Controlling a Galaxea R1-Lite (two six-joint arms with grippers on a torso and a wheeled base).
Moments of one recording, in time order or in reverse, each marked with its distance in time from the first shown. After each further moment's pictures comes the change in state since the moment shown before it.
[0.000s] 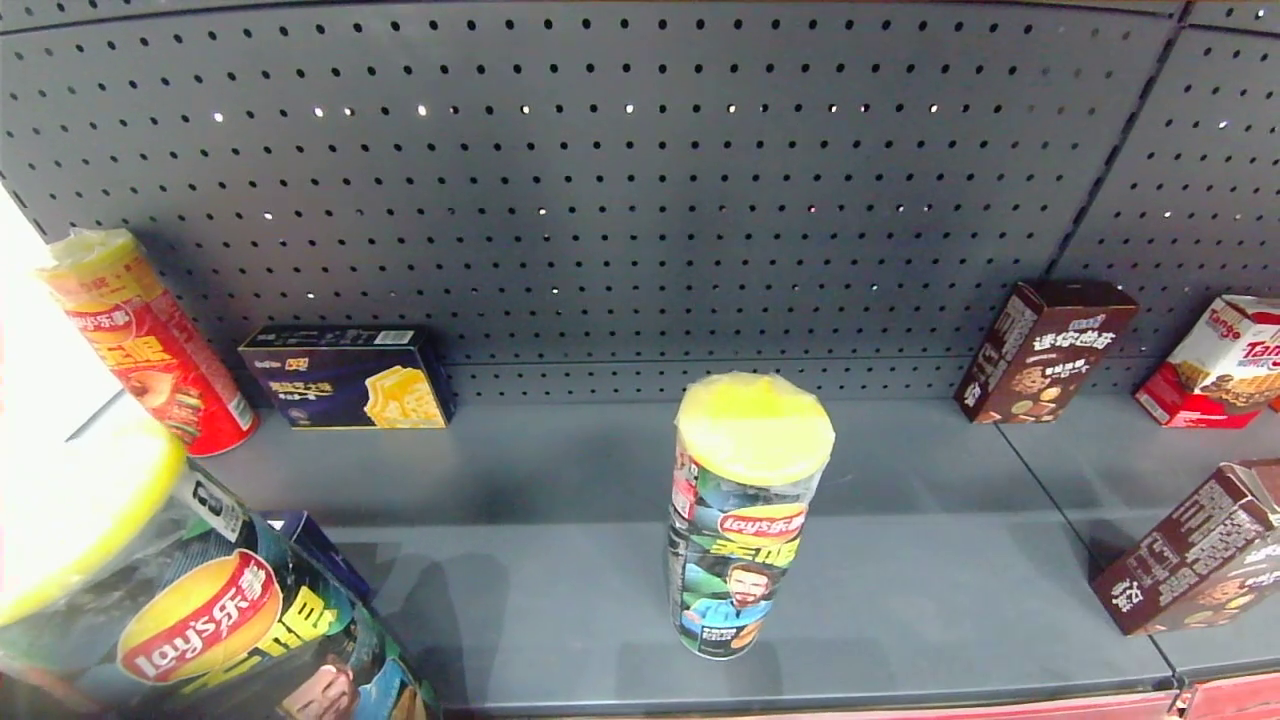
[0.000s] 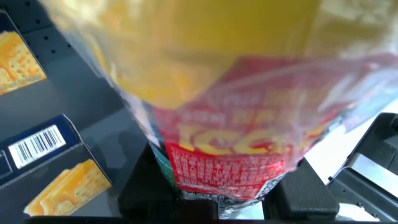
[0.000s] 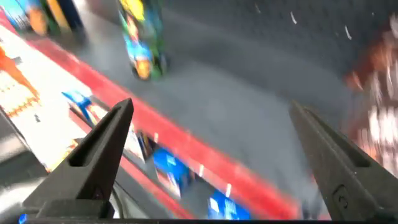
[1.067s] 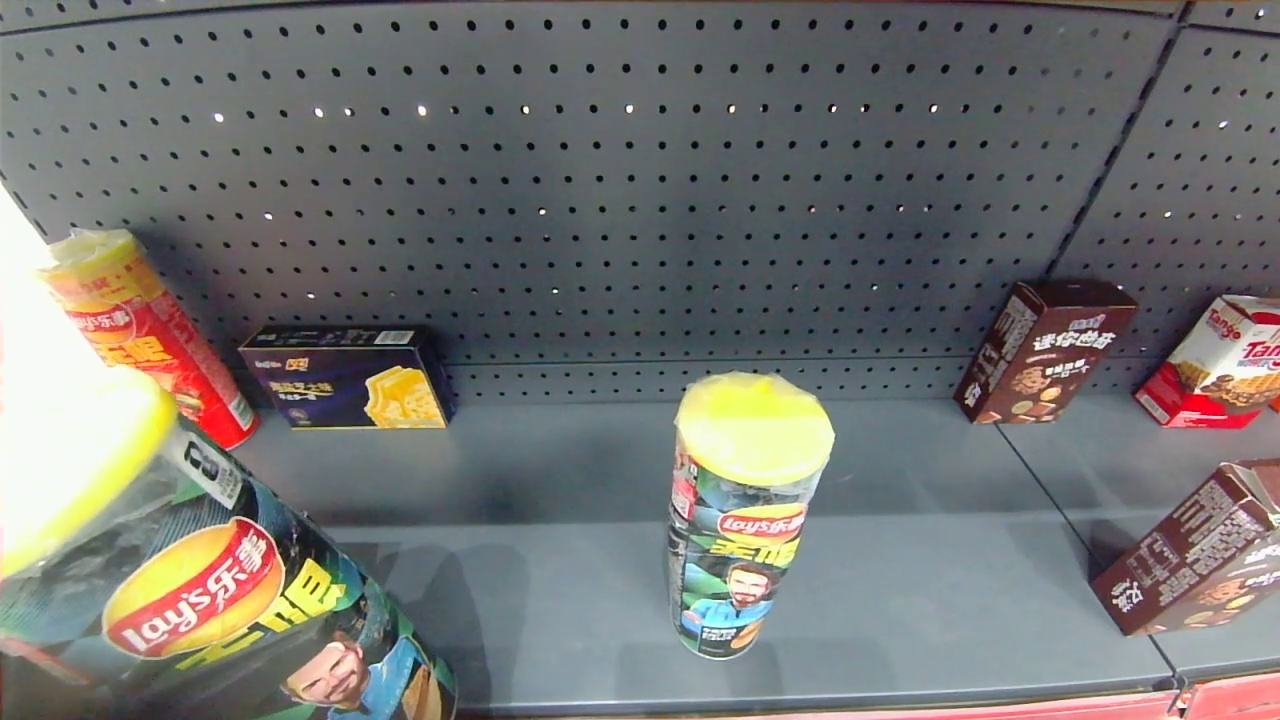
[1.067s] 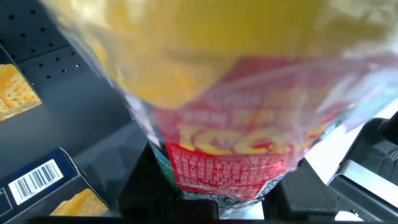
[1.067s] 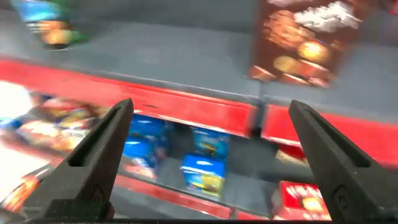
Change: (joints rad) left arm -0.043 0.025 -0.059 0.007 -0.008 0.009; right arm -0.106 -0.398 0.137 0.240 -0.235 0.130
